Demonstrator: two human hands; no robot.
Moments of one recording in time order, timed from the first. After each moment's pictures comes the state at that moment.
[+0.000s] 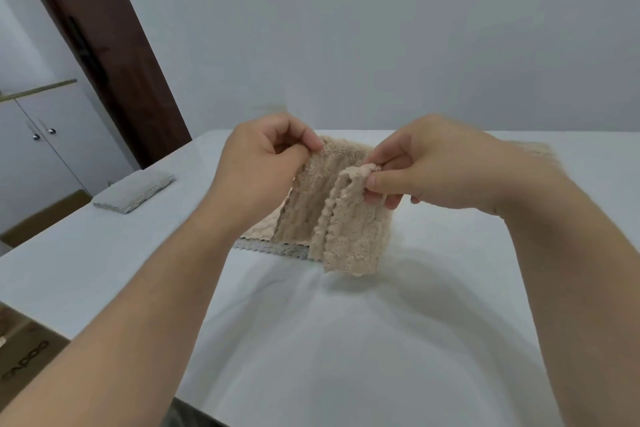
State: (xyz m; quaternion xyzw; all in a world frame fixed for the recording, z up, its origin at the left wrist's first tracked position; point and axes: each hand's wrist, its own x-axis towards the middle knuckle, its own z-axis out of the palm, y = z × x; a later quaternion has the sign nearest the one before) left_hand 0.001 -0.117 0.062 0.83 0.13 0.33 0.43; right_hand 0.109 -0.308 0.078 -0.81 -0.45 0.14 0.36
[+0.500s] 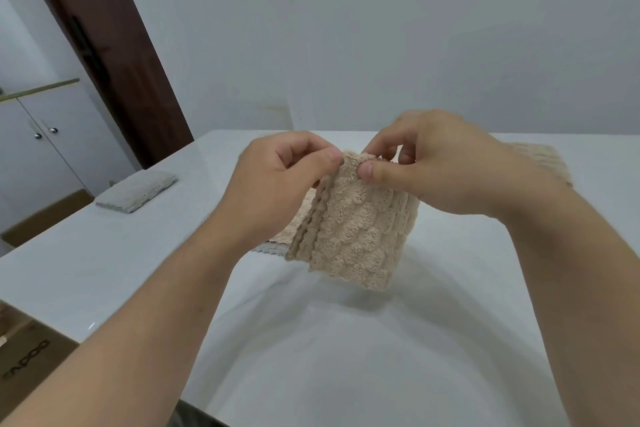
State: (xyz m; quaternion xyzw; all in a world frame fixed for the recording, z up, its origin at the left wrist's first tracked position) left_hand -0.010 -0.123 0.055 0.83 0.05 0.30 0.46; right_hand 0.116 -0.299 0.071 -0.81 -0.47 0.00 0.36
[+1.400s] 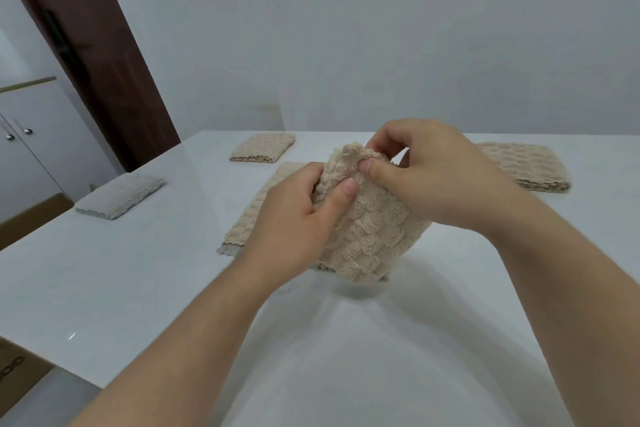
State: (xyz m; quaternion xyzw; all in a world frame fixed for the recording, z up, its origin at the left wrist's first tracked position) left_hand 0.004 -0.120 0.008 0.87 0.09 0.28 0.40; right_hand 0.114 -0.276 0.053 -0.81 -0.41 -0.02 0.41
